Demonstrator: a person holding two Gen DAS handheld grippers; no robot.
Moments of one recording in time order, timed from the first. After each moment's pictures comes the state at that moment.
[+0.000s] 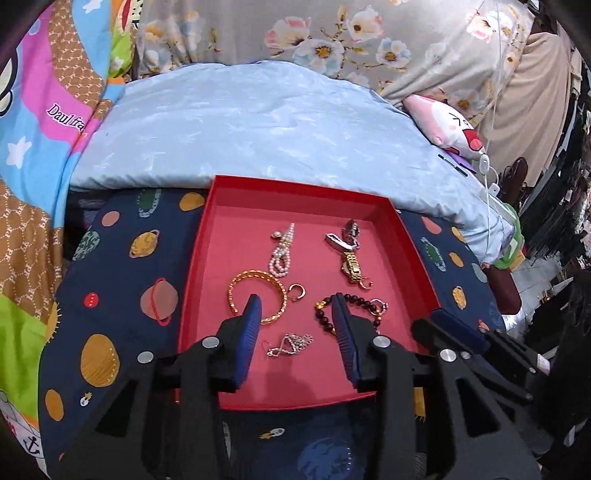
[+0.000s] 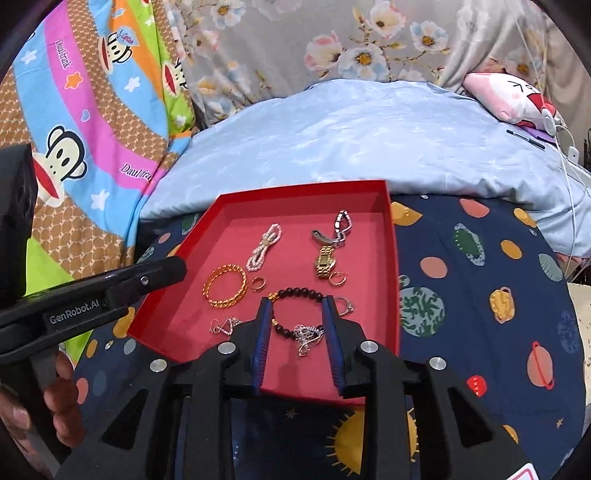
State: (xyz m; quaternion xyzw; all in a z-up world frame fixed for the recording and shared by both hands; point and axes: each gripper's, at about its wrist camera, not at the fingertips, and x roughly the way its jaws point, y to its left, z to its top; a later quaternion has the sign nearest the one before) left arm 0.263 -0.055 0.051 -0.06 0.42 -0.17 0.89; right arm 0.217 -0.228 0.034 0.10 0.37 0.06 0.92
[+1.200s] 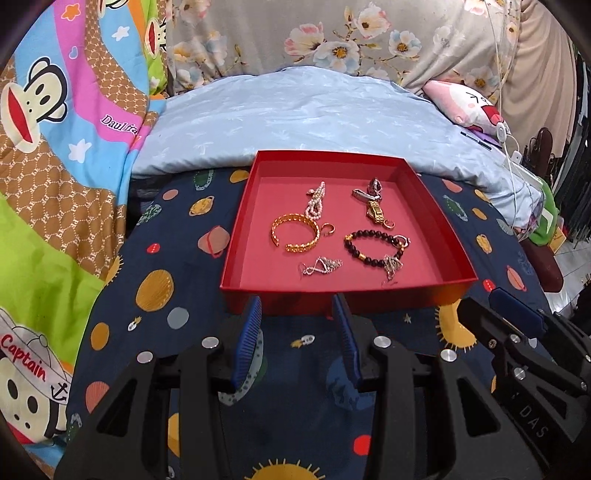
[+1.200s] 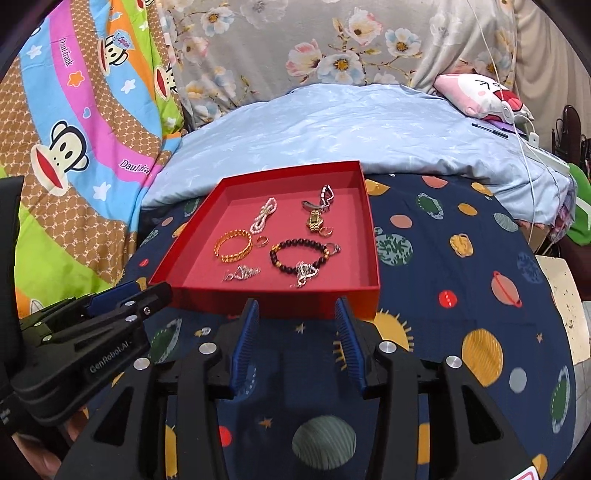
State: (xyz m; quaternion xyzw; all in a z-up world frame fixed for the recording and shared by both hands) left arm 0.166 -0.056 0.044 0.02 0.40 -0.09 0.91; right arm 0.131 -0.208 0.041 0.09 0.37 0.01 0.92
